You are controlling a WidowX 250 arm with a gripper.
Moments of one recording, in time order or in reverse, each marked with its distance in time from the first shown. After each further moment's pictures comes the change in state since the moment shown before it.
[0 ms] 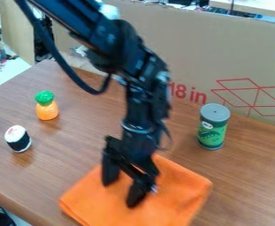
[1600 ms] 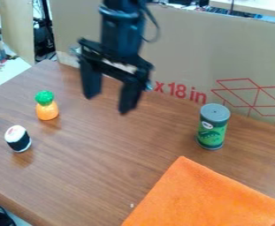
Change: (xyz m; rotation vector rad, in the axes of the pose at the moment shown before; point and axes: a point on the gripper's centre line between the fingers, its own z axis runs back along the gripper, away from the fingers) arm -0.020 0.052 0.125 0.065 -0.093 0.278
